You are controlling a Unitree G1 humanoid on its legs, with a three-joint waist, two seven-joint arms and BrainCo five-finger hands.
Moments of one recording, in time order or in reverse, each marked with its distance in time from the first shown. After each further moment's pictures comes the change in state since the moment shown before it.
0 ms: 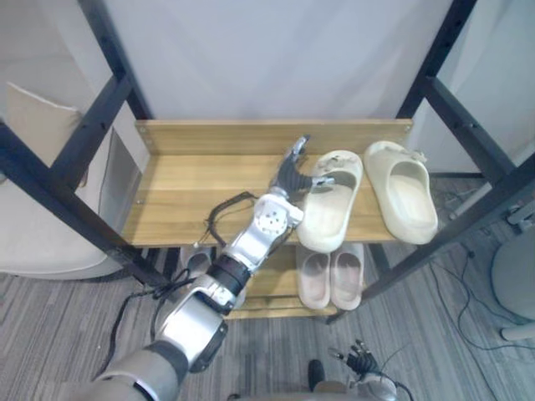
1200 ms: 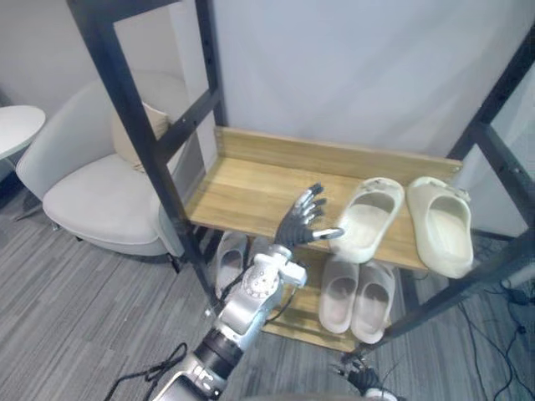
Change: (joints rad) left arm 0.541 -0.005 -0.111 -0.340 -0.339 -0.061 -0.178; right arm 0.052 -0.030 0.079 0.022 0.028 -0.014 -0.007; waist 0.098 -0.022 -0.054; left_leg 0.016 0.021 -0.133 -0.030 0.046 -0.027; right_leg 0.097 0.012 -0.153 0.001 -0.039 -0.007
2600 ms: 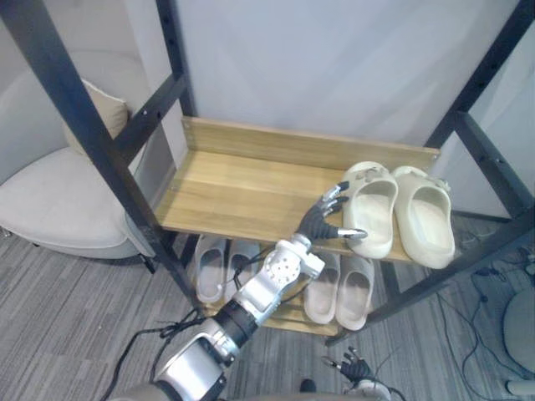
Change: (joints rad) left arm -0.304 -0.053 -0.103 0.339 0.079 -0.075 0.032; right arm -0.048 0.021 -0.040 0.023 0.003 -0.005 -0.008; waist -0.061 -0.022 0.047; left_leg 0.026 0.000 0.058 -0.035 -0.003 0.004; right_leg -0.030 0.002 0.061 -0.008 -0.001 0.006
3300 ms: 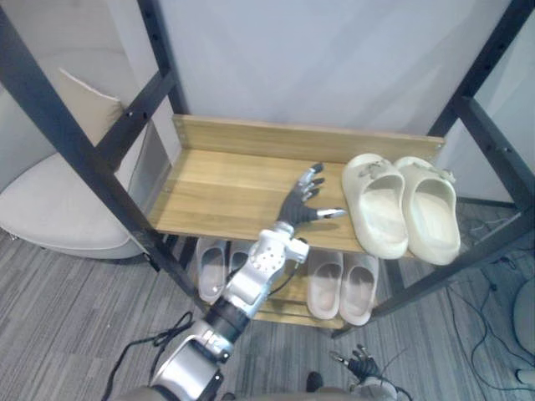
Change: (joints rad) left arm 0.170 0.085 0.213 -0.299 0.012 0.055 0.013; right arm -0.005 -0.002 -0.035 -0.007 -0.003 -0.001 0.002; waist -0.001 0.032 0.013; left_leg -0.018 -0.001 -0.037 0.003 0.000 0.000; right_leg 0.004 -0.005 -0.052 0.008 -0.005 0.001
